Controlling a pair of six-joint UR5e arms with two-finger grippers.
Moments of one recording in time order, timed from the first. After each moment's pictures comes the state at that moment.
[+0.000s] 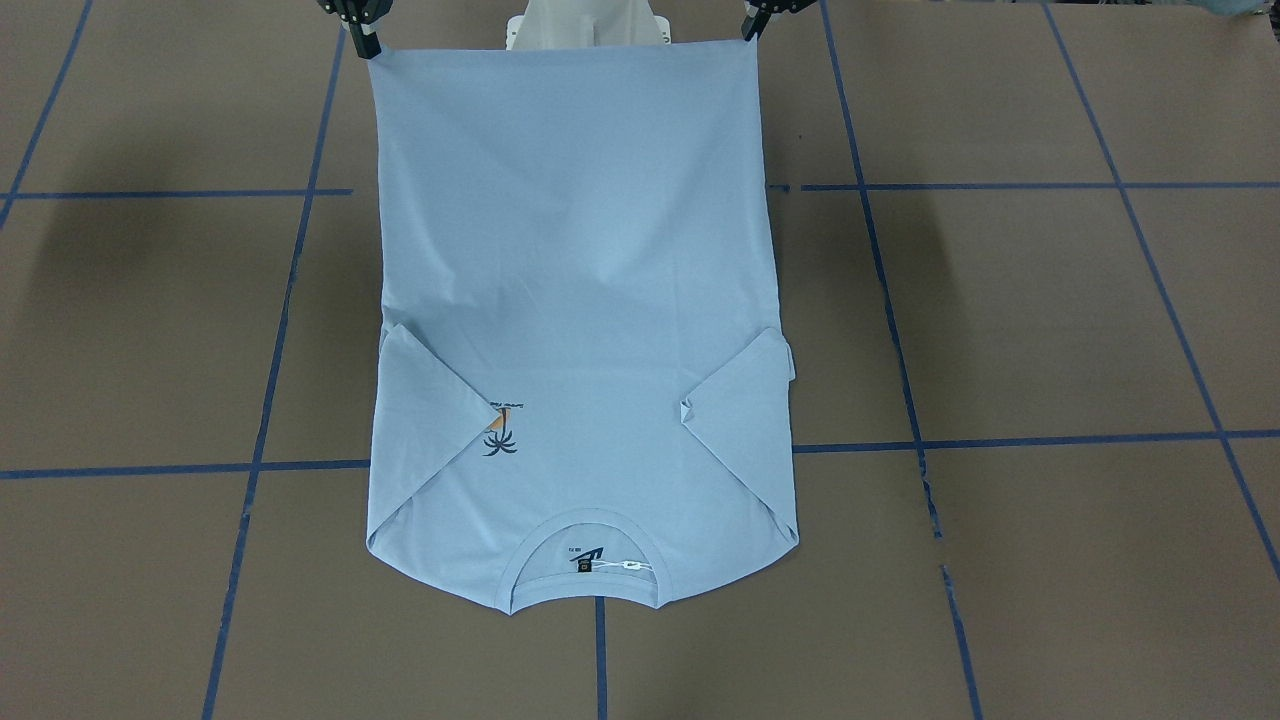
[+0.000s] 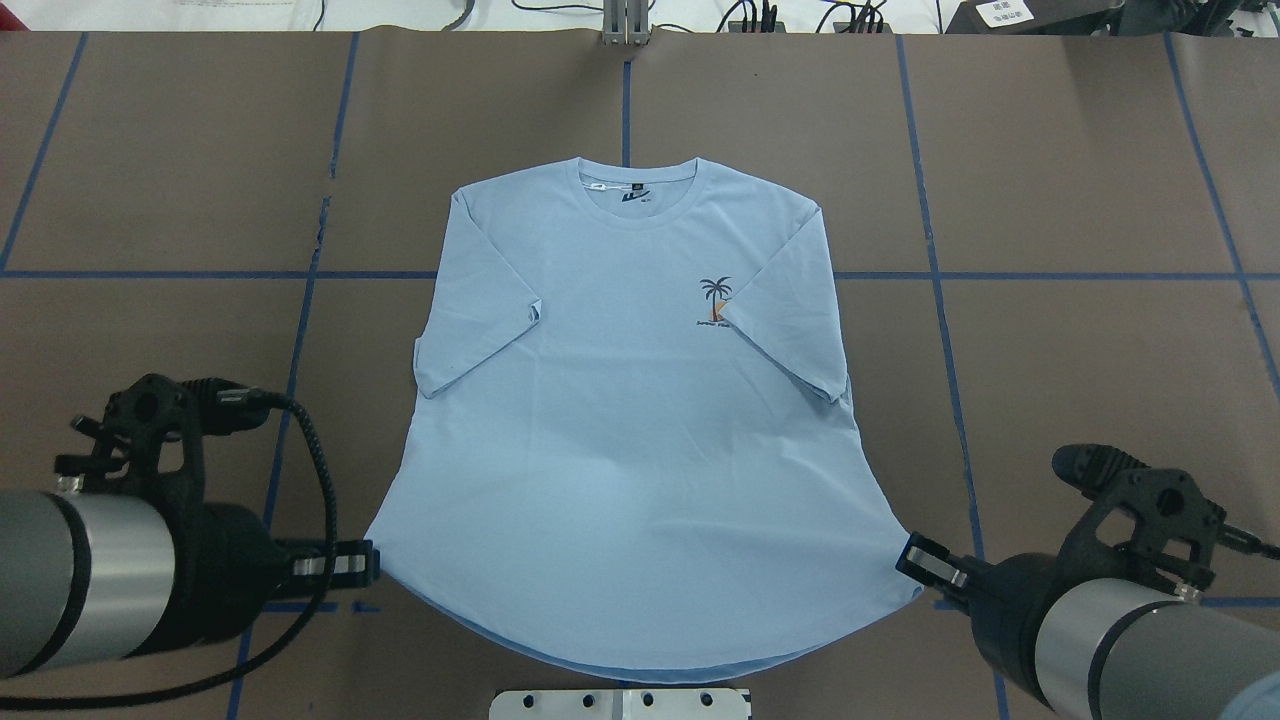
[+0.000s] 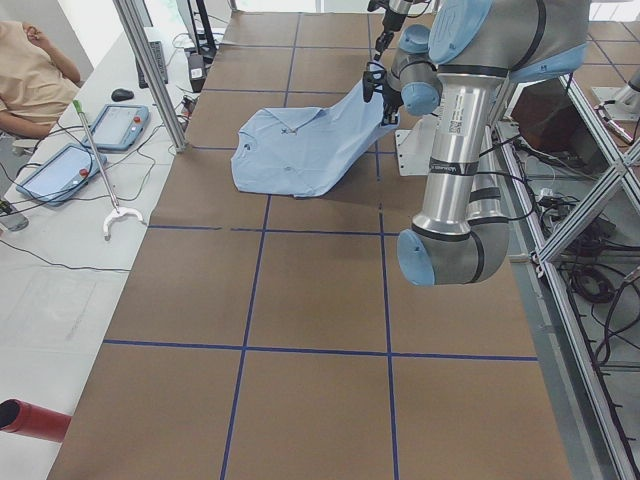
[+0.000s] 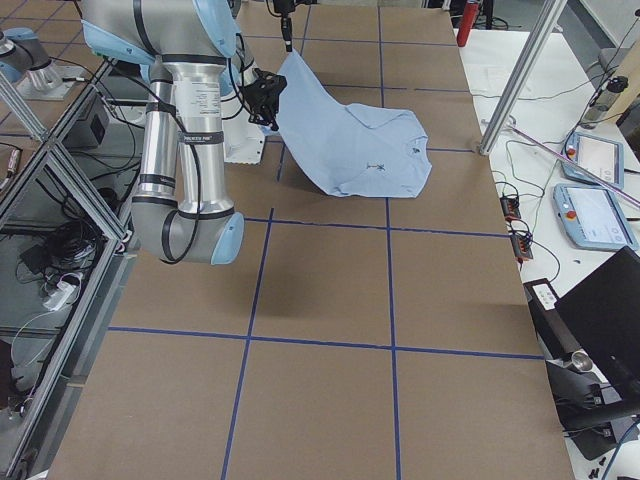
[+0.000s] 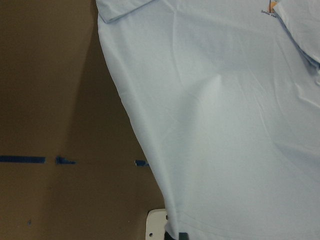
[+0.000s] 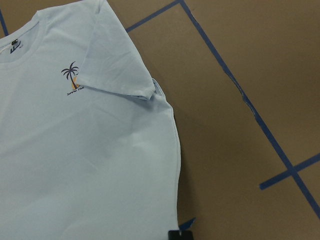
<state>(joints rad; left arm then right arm) -0.34 -1.86 -2.53 -1.42 -1.71 -1.42 0.09 -1.38 2.67 -2.04 1.32 2.01</state>
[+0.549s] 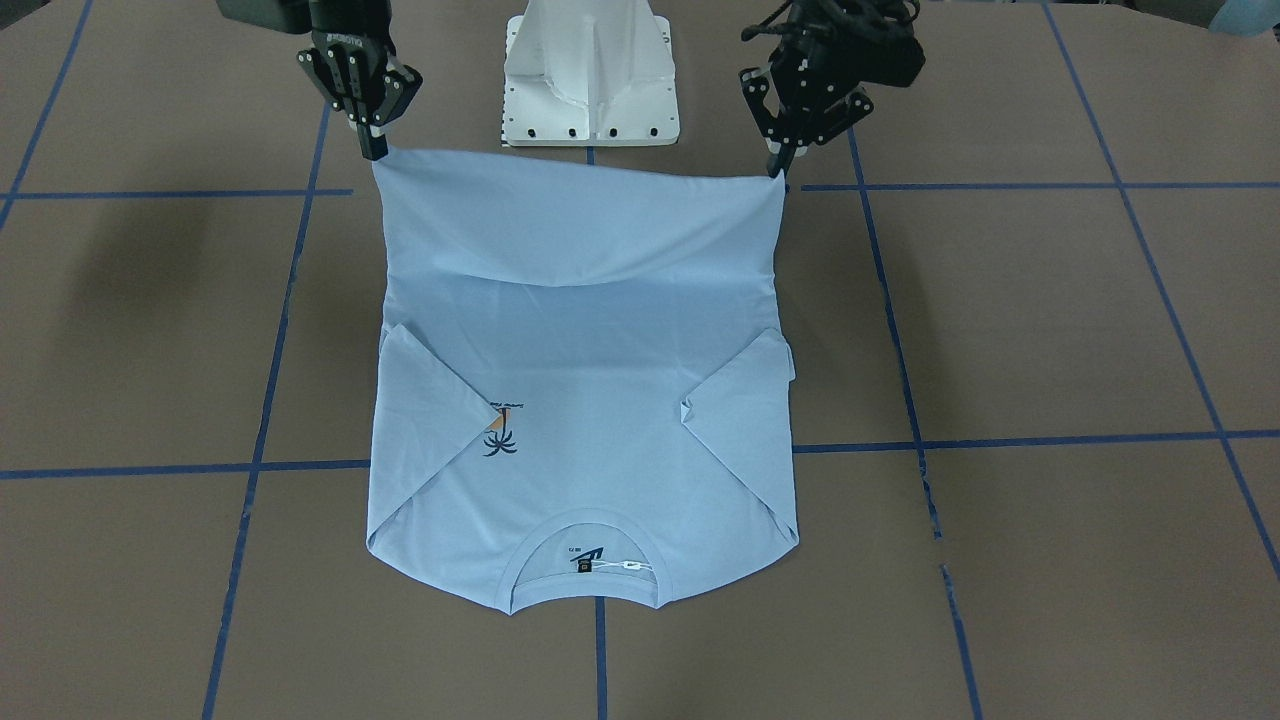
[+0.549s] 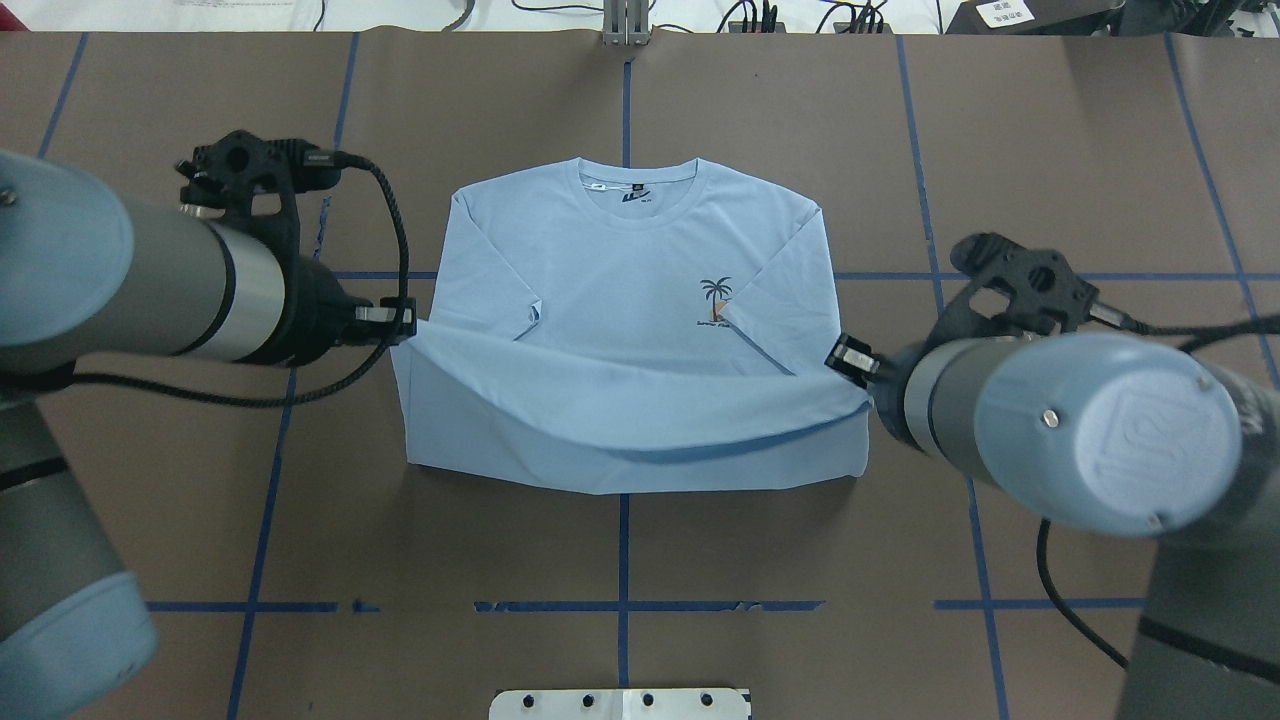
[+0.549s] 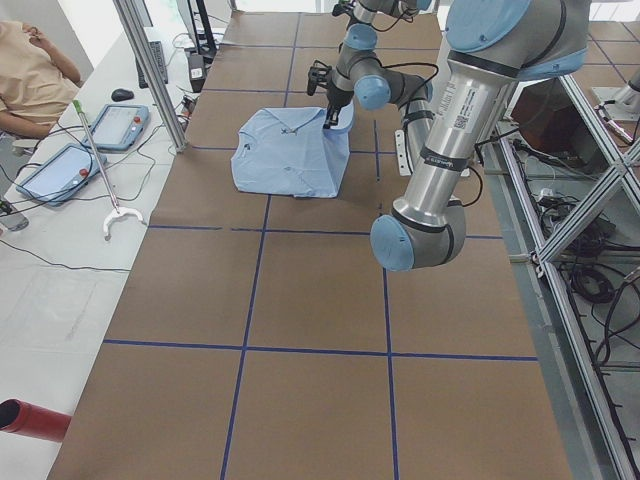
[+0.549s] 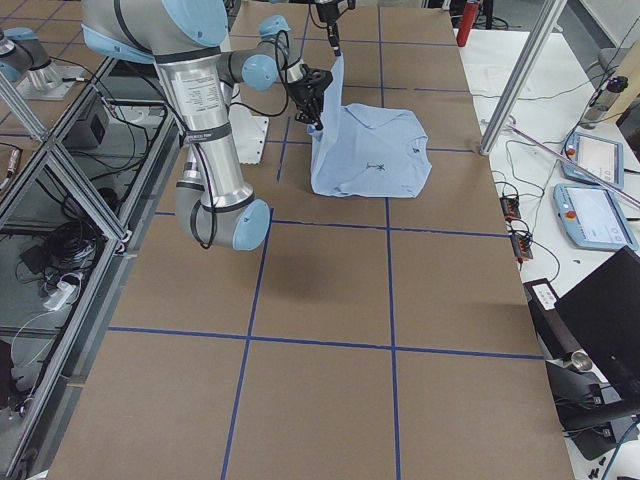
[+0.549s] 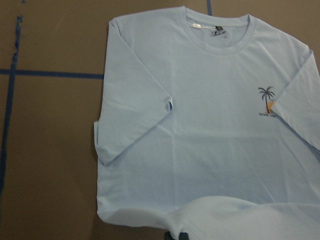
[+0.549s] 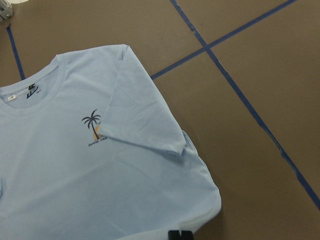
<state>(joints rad) -0.64 -2.04 -2.22 -1.42 -1.79 -1.17 0.45 -1.13 2.35 -2.03 1.47 1.78</state>
